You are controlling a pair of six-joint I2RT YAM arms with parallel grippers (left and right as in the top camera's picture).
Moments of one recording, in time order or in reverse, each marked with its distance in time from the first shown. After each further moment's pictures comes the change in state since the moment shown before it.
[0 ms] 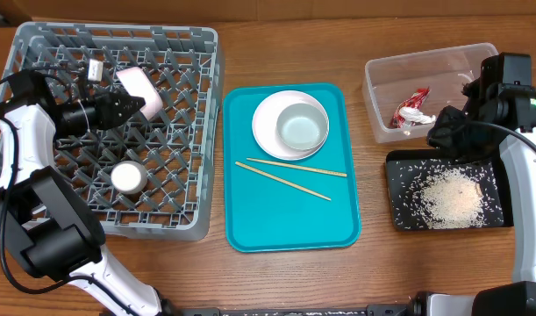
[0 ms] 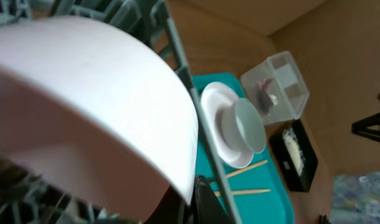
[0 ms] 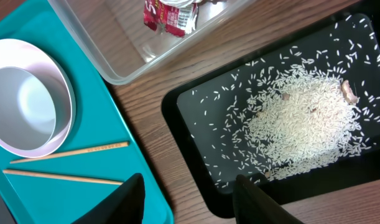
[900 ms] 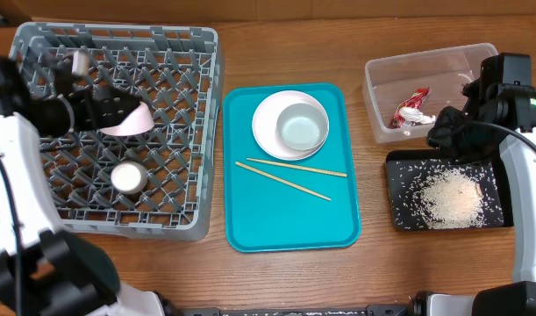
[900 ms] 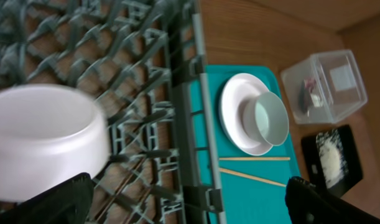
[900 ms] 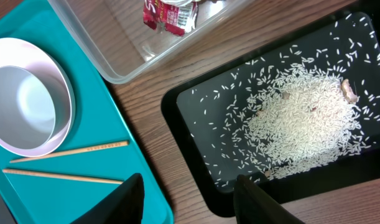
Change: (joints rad) left arm -0.033 -0.290 0.056 -0.157 -0.314 -0.182; right arm 0.000 0.000 0.000 -0.003 0.000 0.000
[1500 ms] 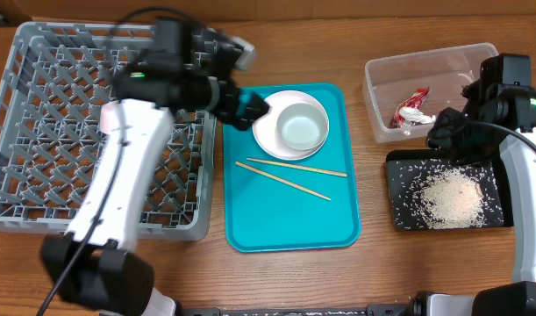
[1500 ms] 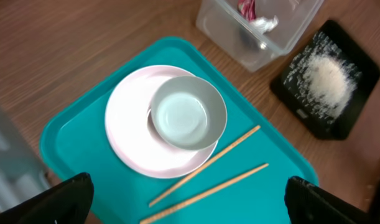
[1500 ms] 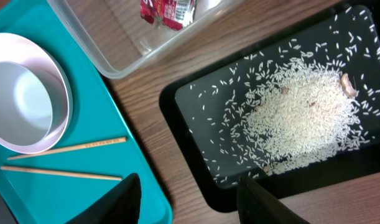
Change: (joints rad) left arm -0.697 0.003 0.011 0.214 -0.275 -0.029; right arm 0.000 0.000 0.000 -0.018 0.000 0.000
